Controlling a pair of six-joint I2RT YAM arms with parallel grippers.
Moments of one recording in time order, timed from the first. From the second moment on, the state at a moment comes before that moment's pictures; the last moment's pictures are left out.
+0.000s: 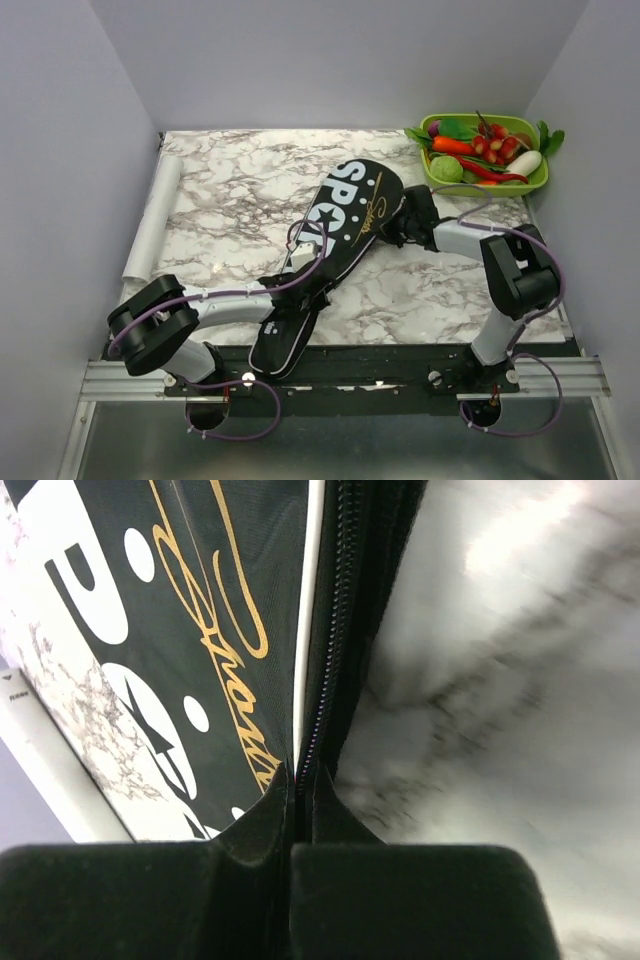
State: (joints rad) left arm -0.98 1.45 0.62 -0.07 -0.27 -1.01; right arm 0.36 1.80 0.96 0.02 -0.15 1.12
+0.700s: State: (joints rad) left arm -0.95 1.45 0.70 -0.21 -0.40 -0.92; right arm 0.34 1.52 0.64 0.02 -0.01 1.25
